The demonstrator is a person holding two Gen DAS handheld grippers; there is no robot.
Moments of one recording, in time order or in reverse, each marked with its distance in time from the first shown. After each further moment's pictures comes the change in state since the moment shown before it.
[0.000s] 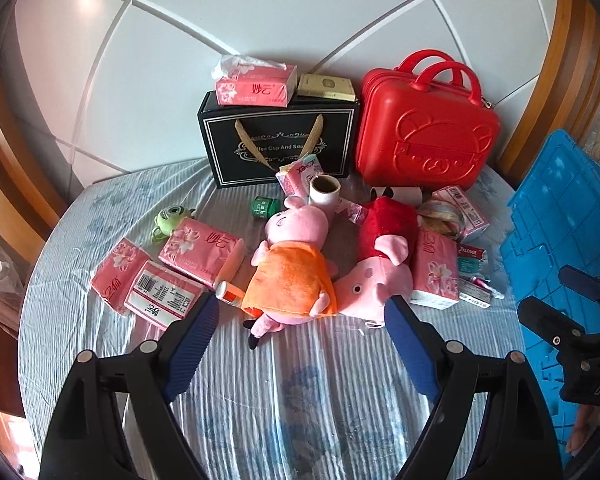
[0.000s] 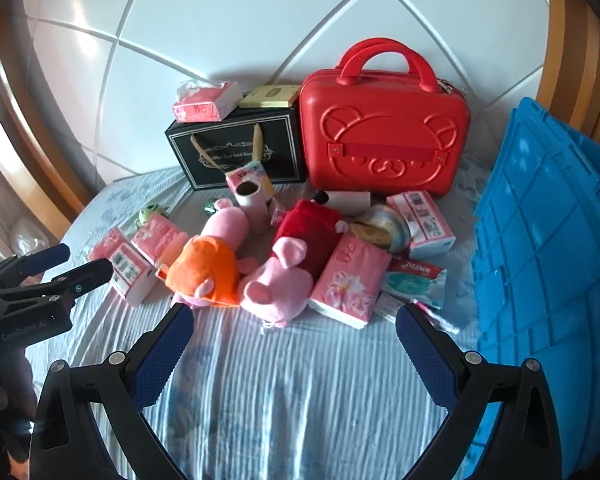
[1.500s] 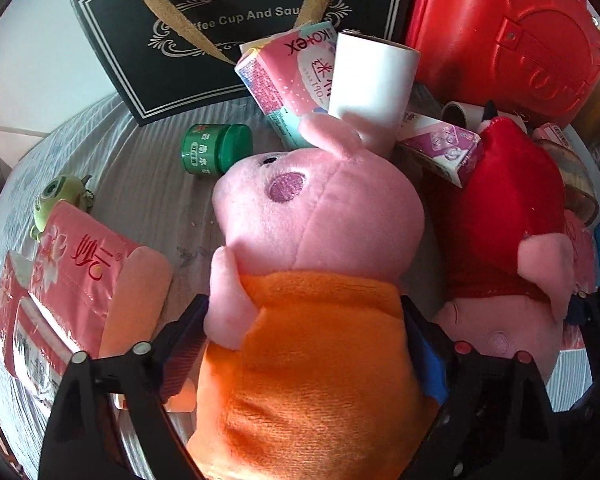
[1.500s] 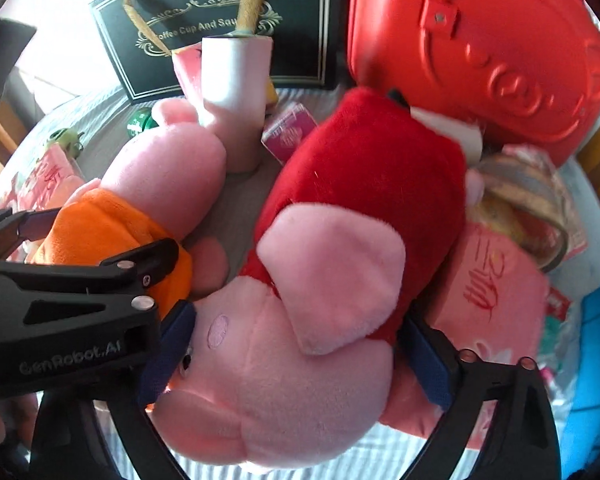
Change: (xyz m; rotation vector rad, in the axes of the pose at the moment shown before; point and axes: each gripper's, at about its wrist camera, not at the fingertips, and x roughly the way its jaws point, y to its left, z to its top) left arm 0.249 -0.013 0.022 0.059 0.235 -0.020; right arm 0.256 0.023 0.002 -0.070 0.206 -0.058
